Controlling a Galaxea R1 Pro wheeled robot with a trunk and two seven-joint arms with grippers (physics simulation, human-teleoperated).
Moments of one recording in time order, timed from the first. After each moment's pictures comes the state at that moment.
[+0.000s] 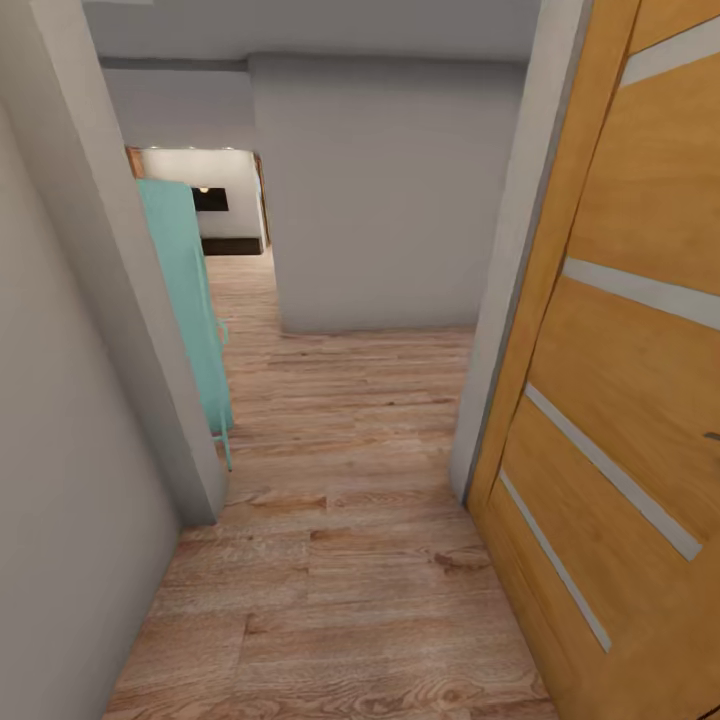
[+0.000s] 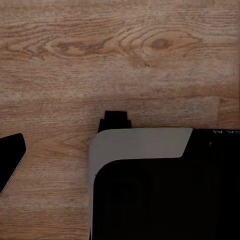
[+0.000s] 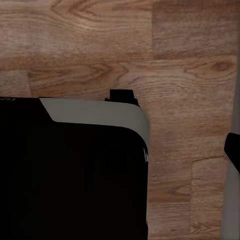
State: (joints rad) left arm -0.32 0.05 -0.02 -0.01 0.07 0.04 -0.05; right arm -0.22 0.01 0.58 0.03 -0.55 -0.11 -0.03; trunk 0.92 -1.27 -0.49
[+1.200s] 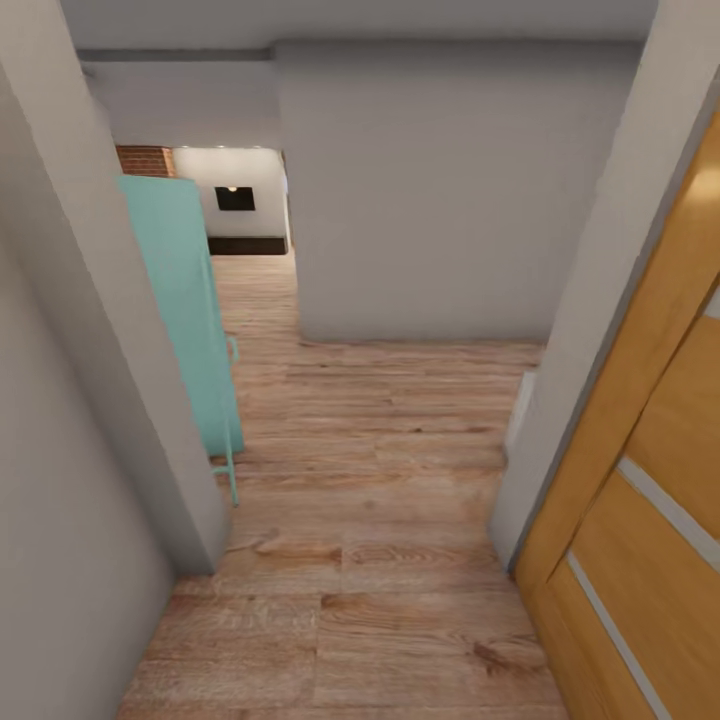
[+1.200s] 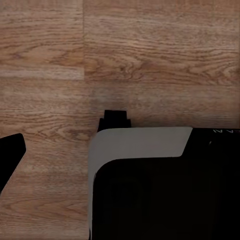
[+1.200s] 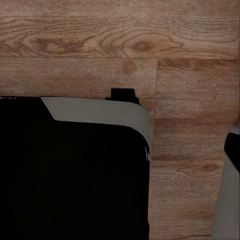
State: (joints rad) left arm -0.32 0.05 -0.02 -0.01 0.07 0.04 -0.05; right arm -0.22 0.01 0.58 0.03 -0.55 -0.10 -0.03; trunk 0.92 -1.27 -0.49
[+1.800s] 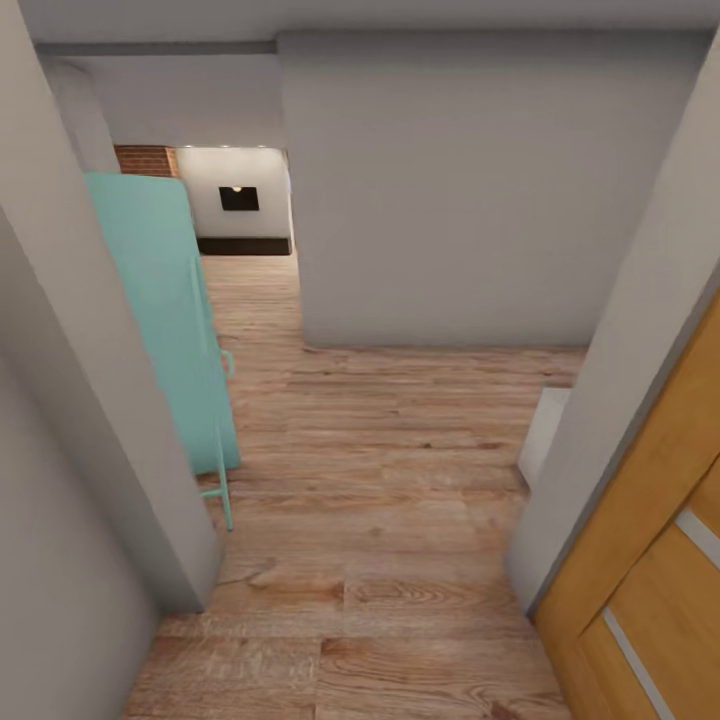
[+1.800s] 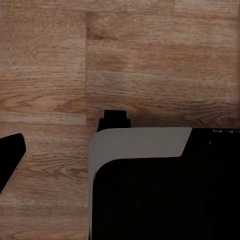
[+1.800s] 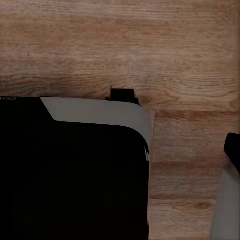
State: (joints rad) left arm -0.32 0.05 -0.02 -0.01 0.07 0.04 -0.05; right arm -0.22 0.01 0.58 0.03 -0.55 -0.11 -0.03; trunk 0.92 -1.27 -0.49
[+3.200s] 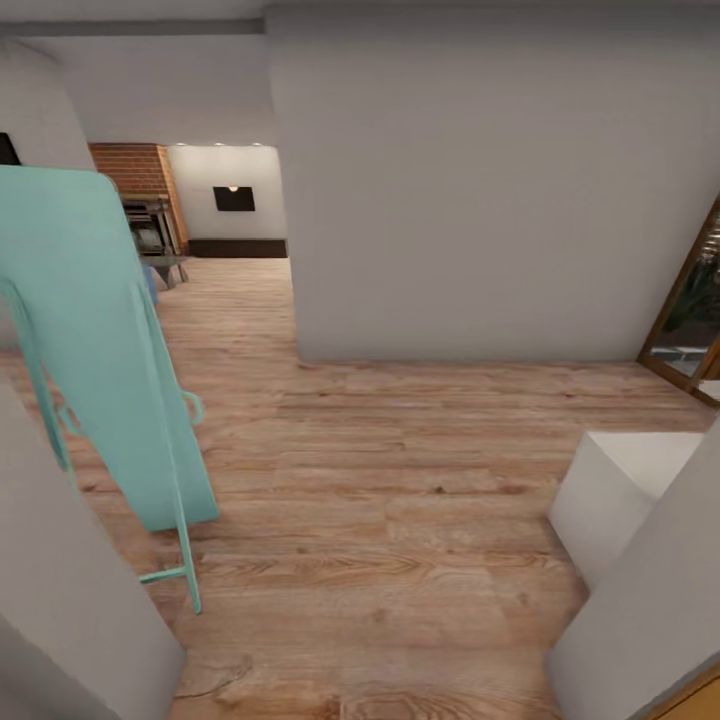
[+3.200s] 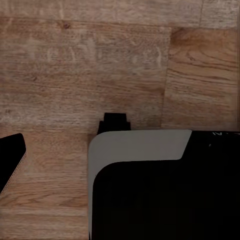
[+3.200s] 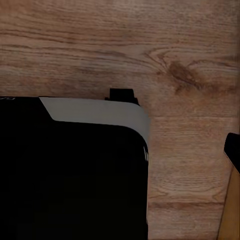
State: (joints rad) left arm -0.32 0.05 -0.02 -0.01 0.07 0.03 -0.05; right arm -0.22 0.01 0.58 0.03 -0.55 -0.10 -0.03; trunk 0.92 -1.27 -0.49
